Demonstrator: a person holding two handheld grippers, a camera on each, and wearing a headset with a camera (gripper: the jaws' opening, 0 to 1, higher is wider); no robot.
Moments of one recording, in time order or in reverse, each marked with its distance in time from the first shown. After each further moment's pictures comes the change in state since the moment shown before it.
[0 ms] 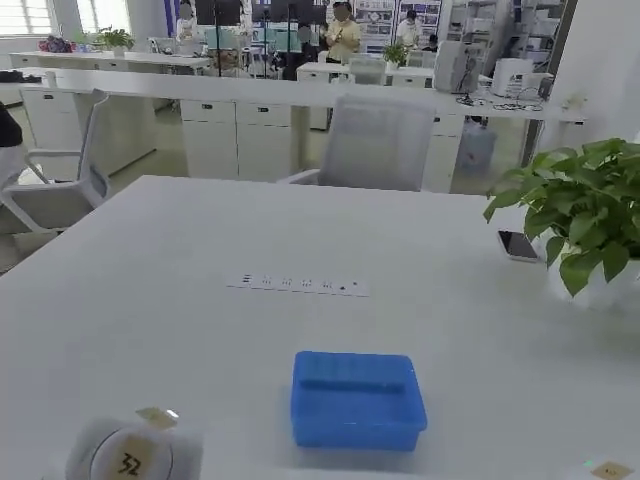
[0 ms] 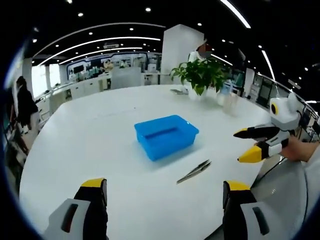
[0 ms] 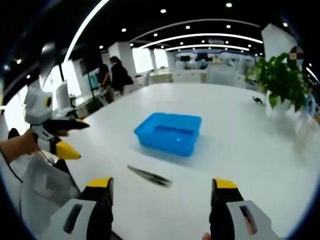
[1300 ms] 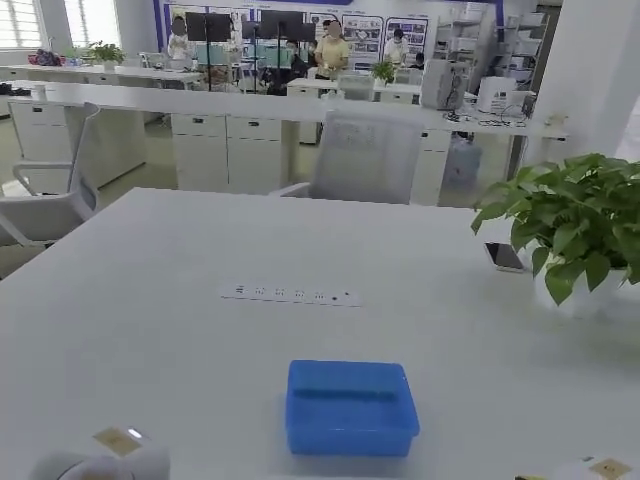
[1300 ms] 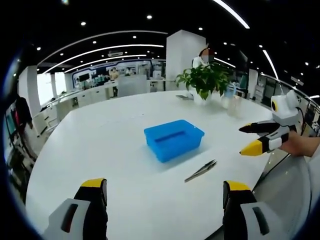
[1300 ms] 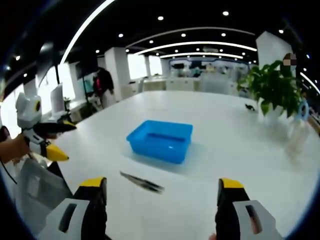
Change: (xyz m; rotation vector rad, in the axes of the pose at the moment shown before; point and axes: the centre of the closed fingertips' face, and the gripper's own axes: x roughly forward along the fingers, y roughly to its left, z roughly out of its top) left arm -0.016 0.008 -0.002 0.049 -0.027 0.047; right arm -0.003 -0.008 0.008 -0.015 -0.050 -0.056
